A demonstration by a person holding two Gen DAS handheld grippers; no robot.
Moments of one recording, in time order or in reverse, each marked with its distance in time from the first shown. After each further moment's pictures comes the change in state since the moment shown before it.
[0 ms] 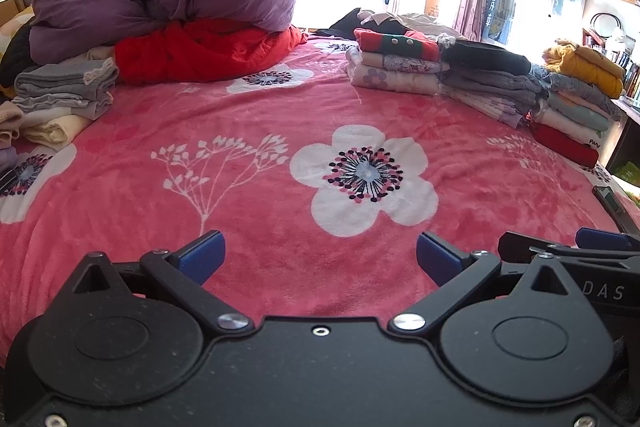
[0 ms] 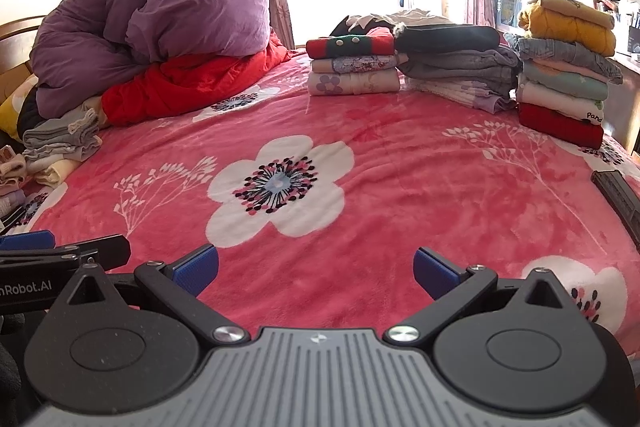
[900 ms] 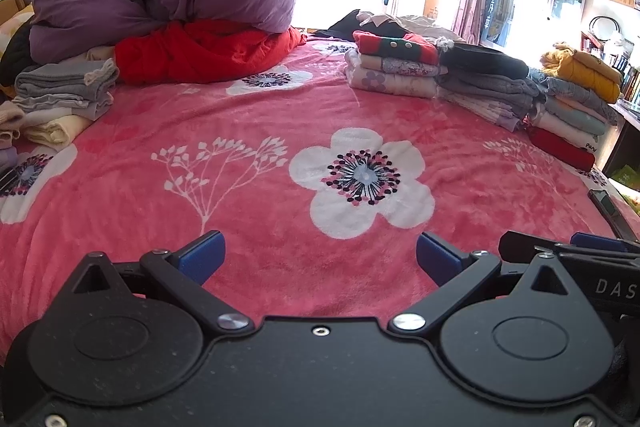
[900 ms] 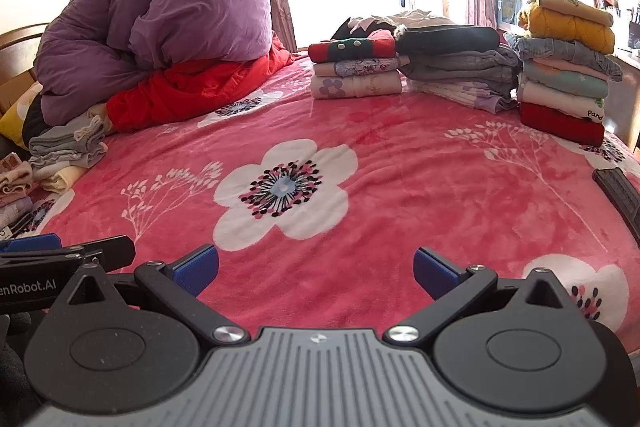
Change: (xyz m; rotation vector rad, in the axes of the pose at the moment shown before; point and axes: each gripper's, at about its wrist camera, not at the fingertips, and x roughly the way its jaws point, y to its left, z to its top) left arm -0.006 0.005 0.005 -0.012 -0.003 -0.013; right arm -0.009 -0.003 0.002 0.031 -0.008 0.035
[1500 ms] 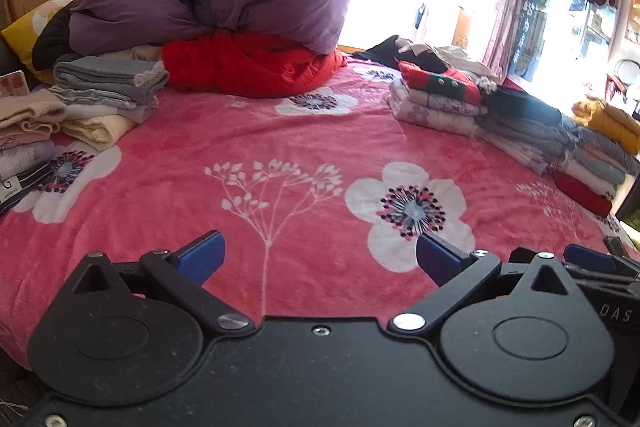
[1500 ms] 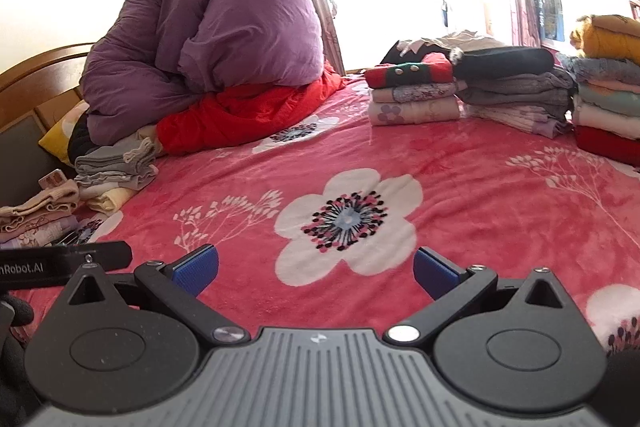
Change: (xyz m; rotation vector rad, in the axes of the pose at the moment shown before) left arm -0.020 0.075 0.023 -0.117 -0.076 0.058; right arm 0.016 0.032 0.015 -0.048 -0.076 0.153
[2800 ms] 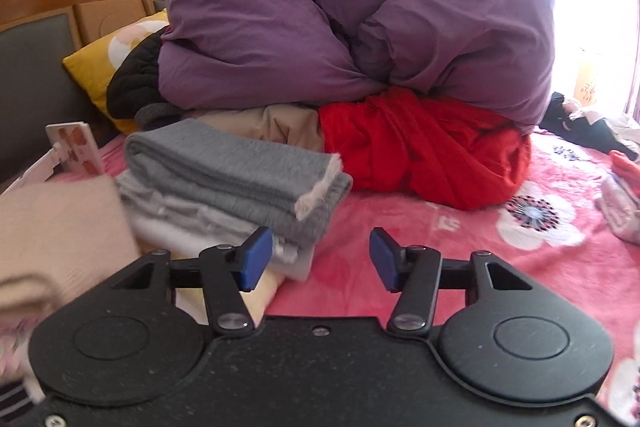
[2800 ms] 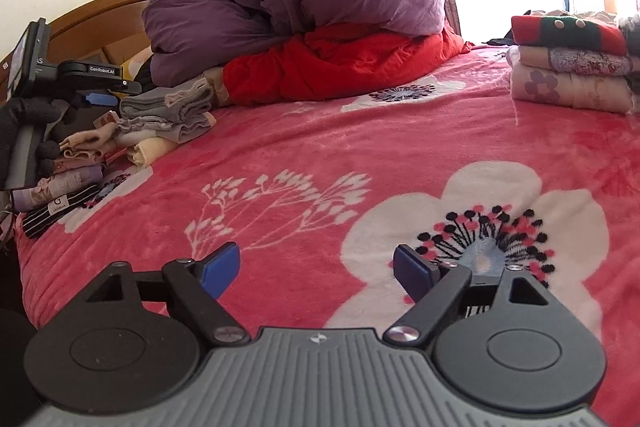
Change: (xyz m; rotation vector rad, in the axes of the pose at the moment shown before) left arm 0.222 0.198 0.154 -0.042 -0.092 0.337; right arm 0.207 0.006 0.005 -0.127 0.114 0.307
